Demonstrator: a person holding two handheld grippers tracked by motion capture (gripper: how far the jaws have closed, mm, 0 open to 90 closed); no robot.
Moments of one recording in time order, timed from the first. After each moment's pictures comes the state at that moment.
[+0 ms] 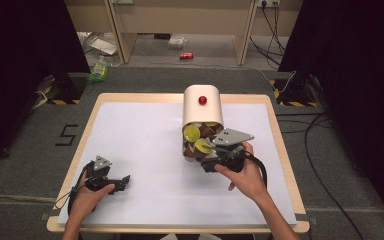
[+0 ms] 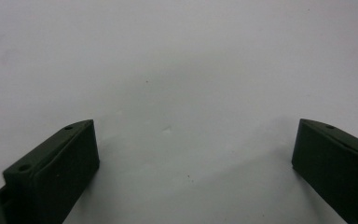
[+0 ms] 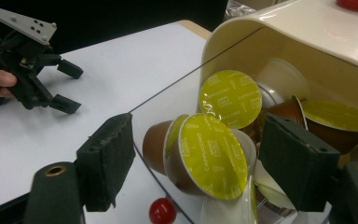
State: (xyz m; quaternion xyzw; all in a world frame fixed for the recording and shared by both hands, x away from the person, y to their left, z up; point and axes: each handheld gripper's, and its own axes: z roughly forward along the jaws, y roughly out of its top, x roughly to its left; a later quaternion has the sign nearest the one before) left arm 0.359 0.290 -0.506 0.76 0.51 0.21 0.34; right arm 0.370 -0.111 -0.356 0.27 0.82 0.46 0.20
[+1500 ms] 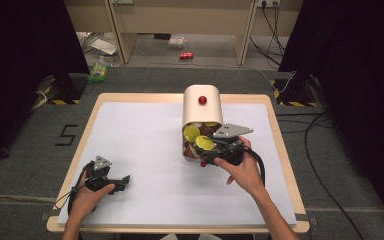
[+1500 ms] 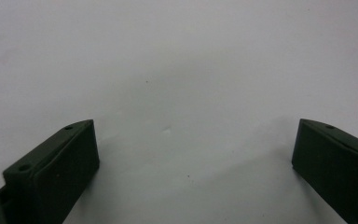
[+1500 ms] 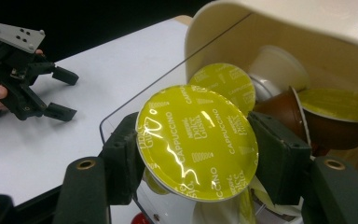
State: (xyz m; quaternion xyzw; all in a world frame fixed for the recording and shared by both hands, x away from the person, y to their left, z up) left arm 0.359 0.290 -0.506 0.76 0.51 0.21 0.34; right arm 0.388 -0.114 -0.362 0.30 0.82 0.46 0.17
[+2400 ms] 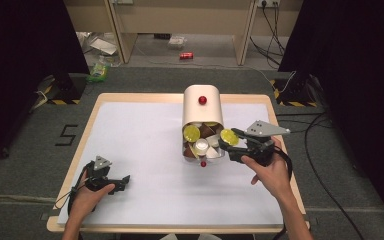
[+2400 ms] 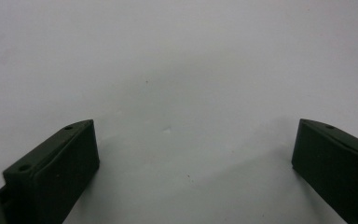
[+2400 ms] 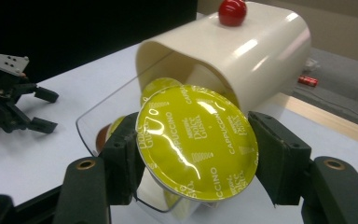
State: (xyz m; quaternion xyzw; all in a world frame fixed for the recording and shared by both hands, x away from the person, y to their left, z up) left arm 0.359 0.290 -0.506 0.76 0.51 0.21 0.34; right arm 0.371 -0.174 -0.333 0.33 0.78 0.49 0.21
